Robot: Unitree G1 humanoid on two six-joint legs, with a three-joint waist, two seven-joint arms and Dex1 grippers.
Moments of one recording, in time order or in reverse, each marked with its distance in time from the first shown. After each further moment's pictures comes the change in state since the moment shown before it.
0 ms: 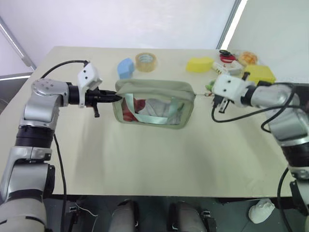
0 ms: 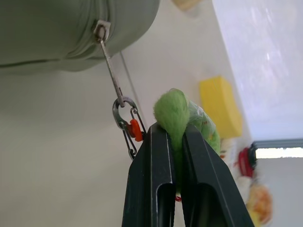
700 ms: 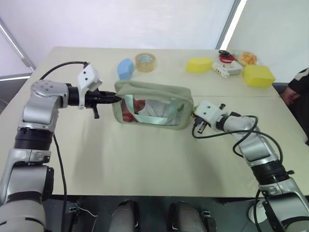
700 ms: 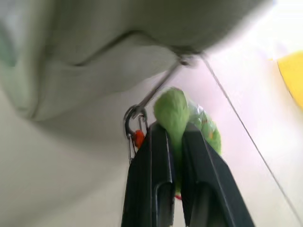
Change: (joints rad) left arm 0.025 0.008 0.008 -0.049 -0.021 0.072 0.017; right arm 0.133 0.192 -0.109 -0.031 0.170 0.120 0.004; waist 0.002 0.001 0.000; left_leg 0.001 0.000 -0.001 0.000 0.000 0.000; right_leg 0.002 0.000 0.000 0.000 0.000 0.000
